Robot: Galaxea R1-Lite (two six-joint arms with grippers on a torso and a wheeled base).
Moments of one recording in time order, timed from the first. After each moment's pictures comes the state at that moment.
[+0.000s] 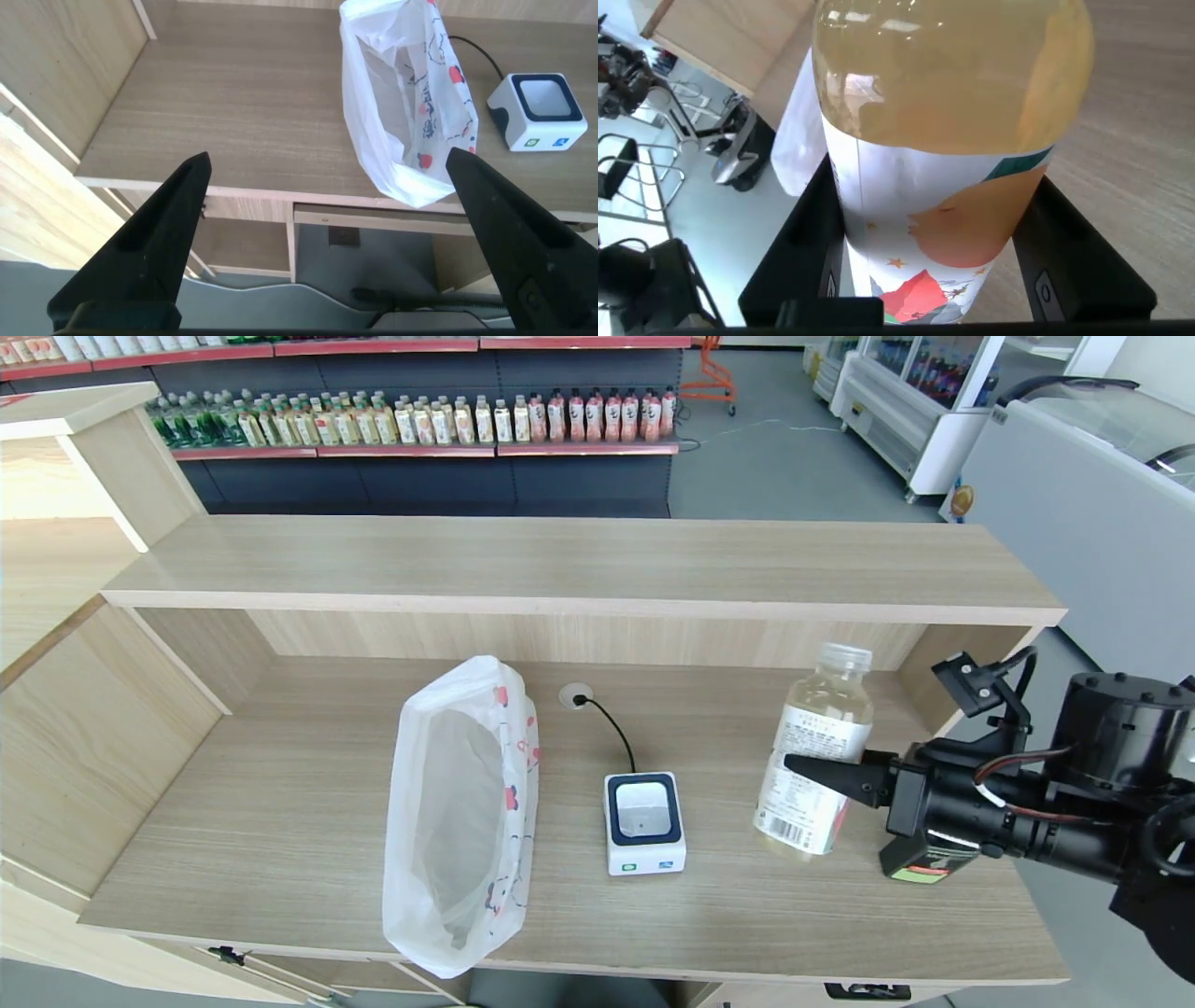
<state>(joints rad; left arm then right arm) 0.00 0.00 0.00 0.00 0.00 -0.01 0.24 1.67 -0.47 -1.05 0.66 0.22</state>
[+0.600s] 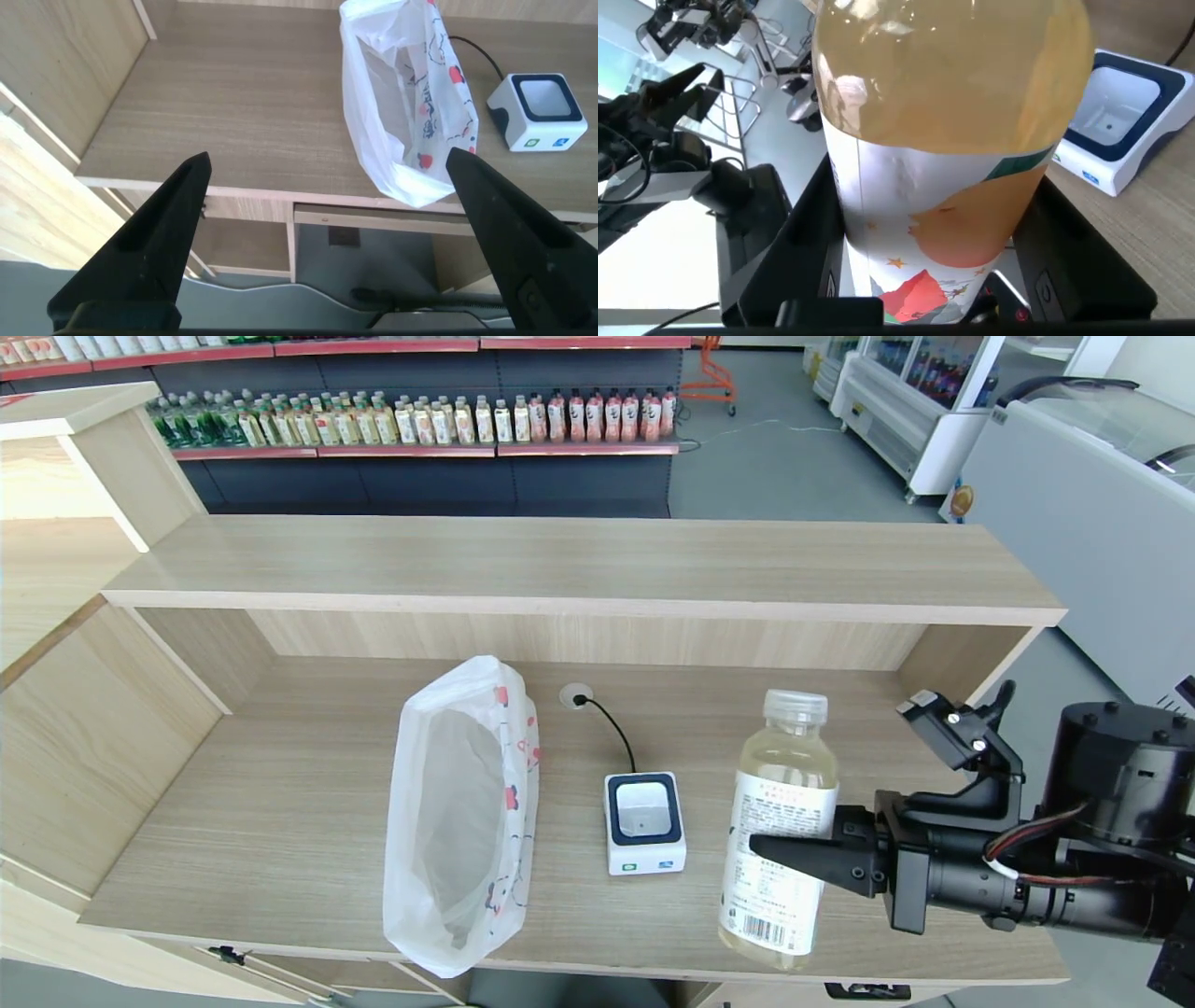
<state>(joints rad) 0.00 0.00 0.00 0.00 0.00 -0.01 0.44 1.58 -0.40 -0.98 0.71 0.22</state>
